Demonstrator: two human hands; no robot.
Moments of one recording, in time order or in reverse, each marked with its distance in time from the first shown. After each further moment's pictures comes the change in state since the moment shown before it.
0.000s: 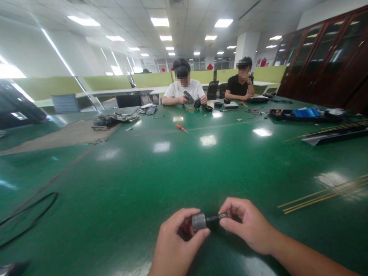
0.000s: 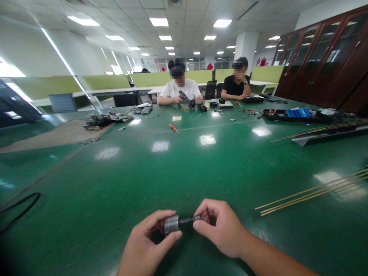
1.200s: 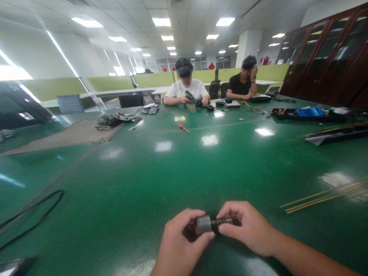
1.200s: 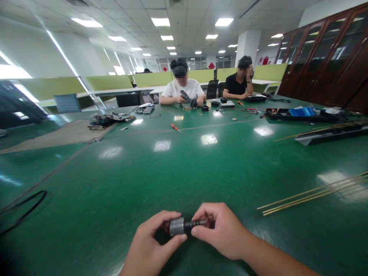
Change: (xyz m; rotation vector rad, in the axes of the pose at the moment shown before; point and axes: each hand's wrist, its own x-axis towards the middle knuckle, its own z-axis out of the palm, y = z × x) left_hand -0.002 0.006 0.002 -0.009 -0.026 0.086; right_hand 0.000 -0.002 0.005 0.035 -0.074 0.049
